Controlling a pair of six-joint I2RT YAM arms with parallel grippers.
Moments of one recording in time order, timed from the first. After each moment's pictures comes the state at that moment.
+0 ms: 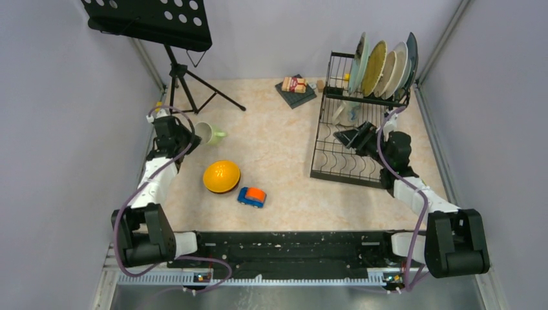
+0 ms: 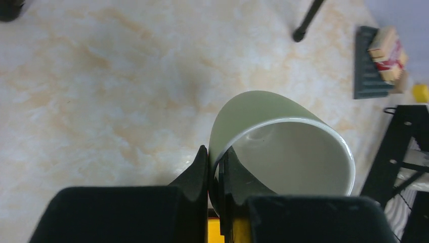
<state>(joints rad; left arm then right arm) 0.15 1.30 0.86 -0.20 0.07 -0.64 0.10 1.19 0.49 0.54 -0.48 0.80</state>
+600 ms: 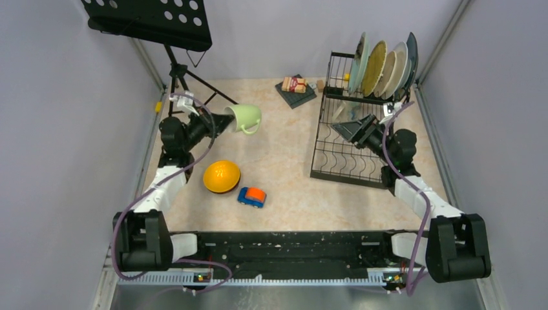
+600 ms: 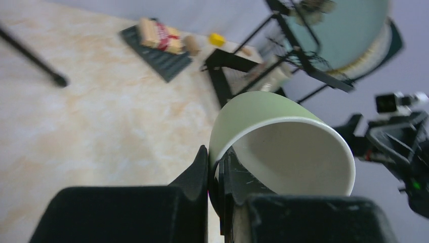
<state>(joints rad) 0.04 1.24 0.75 0.43 0.62 -0.66 0.11 1.15 0.52 0.65 -0.57 0.96</state>
